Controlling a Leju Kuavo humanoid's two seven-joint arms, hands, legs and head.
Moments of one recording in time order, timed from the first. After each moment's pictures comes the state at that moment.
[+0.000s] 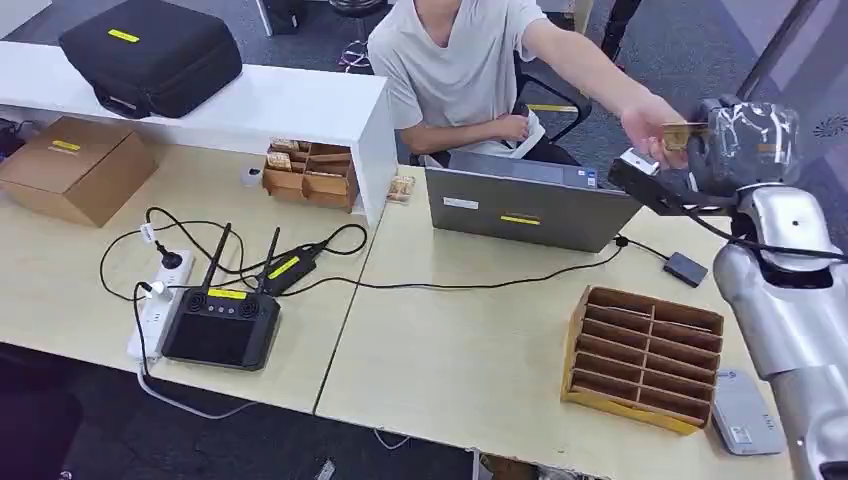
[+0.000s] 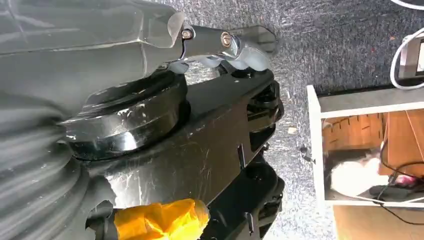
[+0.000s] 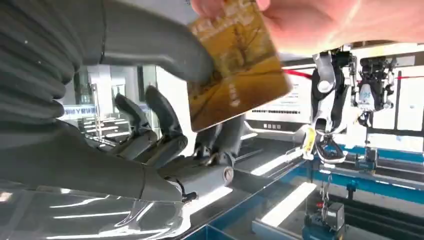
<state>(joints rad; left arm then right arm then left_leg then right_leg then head) -0.07 -0.21 0.85 -0.20 -0.65 -0.20 -0.19 -1.02 -0.15 0.50 -0.78 1.30 -0.42 0.03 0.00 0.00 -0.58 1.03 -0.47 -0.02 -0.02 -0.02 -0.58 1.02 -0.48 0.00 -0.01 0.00</state>
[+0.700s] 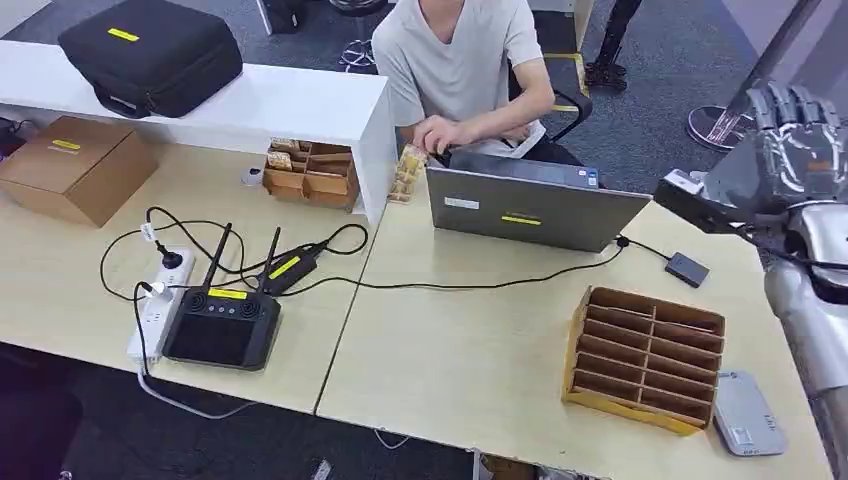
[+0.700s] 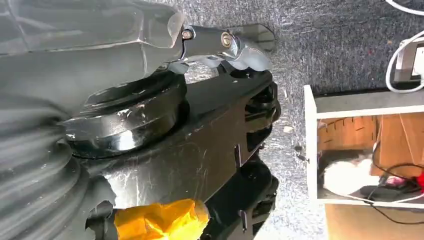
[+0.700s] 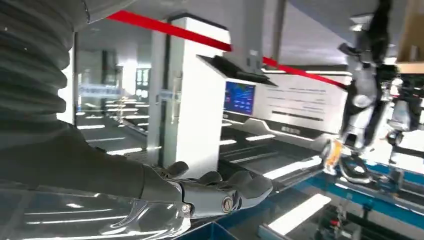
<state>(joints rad) -0.07 -0.21 0.88 -0.20 -0.62 -0.21 -0.20 -1.01 -0.31 0.50 -0.77 1.32 -0.39 0.01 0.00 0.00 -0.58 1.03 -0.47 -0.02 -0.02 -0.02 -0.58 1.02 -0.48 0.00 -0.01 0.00</state>
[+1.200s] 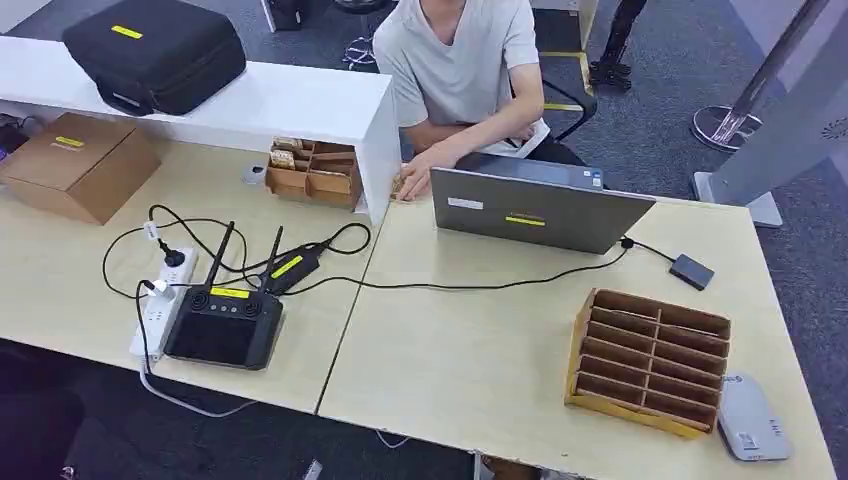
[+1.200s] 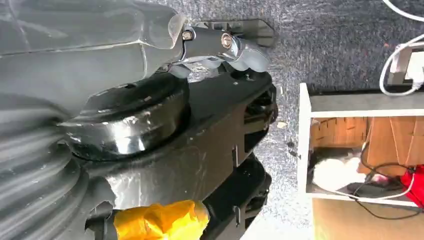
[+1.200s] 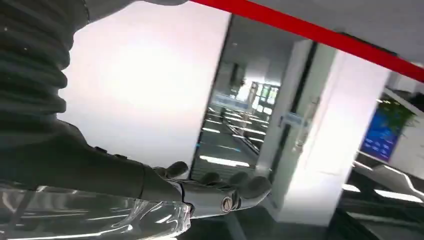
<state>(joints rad) -0.06 -0.20 0.92 -0.20 -0.60 -0.24 -0.20 -0.84 -0.85 0.33 -0.74 1.20 -0.32 0.04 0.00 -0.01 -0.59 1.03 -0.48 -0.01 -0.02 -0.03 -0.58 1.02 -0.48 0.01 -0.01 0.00</state>
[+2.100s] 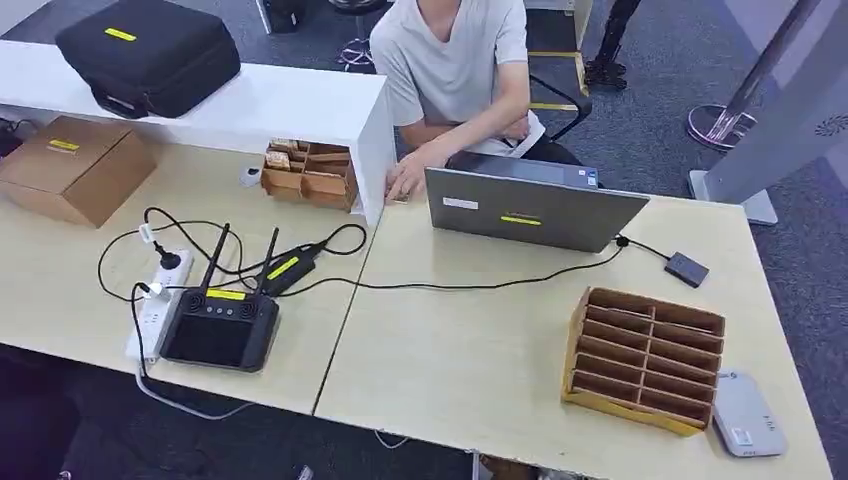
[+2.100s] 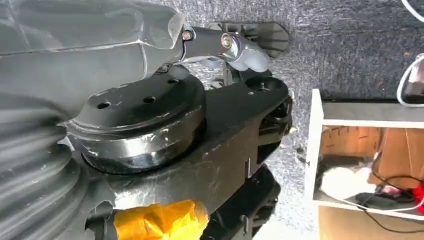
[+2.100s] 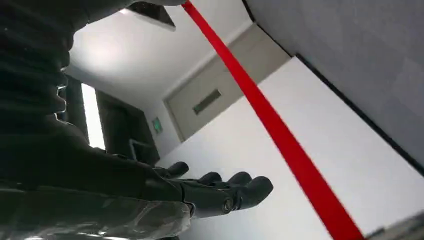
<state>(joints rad) -0.06 -0.18 0.97 -0.20 -0.62 -0.25 -0.19 0.05 -0.91 -0.40 -0.29 1.41 -0.31 0.26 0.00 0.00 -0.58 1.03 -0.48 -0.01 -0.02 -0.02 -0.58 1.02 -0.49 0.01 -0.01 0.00</state>
